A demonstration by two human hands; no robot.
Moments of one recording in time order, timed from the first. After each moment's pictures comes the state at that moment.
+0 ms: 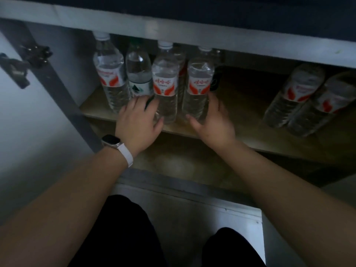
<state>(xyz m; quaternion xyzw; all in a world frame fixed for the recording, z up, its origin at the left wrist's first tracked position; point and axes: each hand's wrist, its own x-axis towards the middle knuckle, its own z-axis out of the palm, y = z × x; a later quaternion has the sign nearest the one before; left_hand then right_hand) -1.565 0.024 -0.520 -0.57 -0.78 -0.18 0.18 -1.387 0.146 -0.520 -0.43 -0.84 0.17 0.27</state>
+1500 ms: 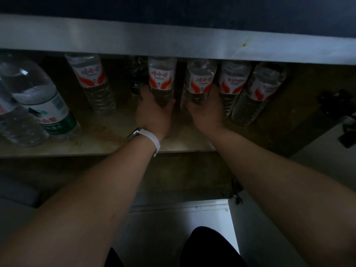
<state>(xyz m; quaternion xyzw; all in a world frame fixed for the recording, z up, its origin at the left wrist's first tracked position) -1.433 0.202 -0.534 -0.43 -0.73 -0.52 -0.13 -1.307 0.246 -0.523 -0.53 -0.66 0.26 0.46</state>
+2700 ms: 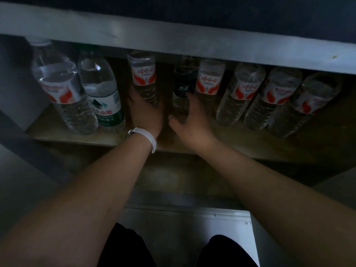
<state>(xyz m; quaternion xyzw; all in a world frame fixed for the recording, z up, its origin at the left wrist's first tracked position) -1.534 0.168 -0.542 -0.32 -0.77 -0.55 -0.05 -1.406 0.174 -0.518 -0.46 -0.77 0.33 0.31</state>
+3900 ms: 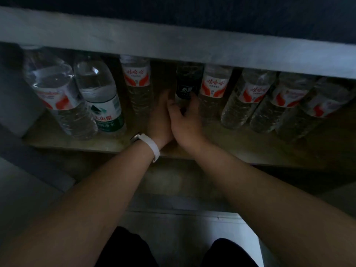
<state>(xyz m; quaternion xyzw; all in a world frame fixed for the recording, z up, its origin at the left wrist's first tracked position) -1.521 0.166 -0.535 -0.49 -0.70 -0.49 -0.17 -1.454 0.178 -0.523 -0.48 -0.62 0.45 0.42</state>
